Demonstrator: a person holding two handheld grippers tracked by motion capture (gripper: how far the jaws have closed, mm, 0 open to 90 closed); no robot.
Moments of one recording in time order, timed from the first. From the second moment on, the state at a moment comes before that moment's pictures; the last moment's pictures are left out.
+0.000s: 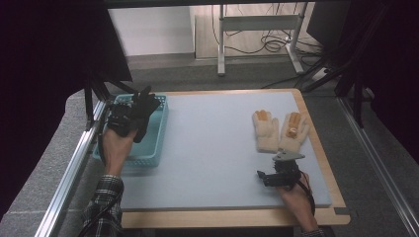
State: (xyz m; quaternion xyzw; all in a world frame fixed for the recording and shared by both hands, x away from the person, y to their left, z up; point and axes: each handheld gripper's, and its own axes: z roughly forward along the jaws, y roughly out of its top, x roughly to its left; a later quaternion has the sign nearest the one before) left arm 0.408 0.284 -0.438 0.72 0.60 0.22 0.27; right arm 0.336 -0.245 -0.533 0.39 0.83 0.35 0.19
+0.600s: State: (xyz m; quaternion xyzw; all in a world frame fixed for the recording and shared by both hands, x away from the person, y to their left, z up) left arm 0.442 0.332 -0.490 0.70 0.68 0.16 0.15; right arm 0.336 -0.245 -0.533 0.39 0.83 0.35 0.19
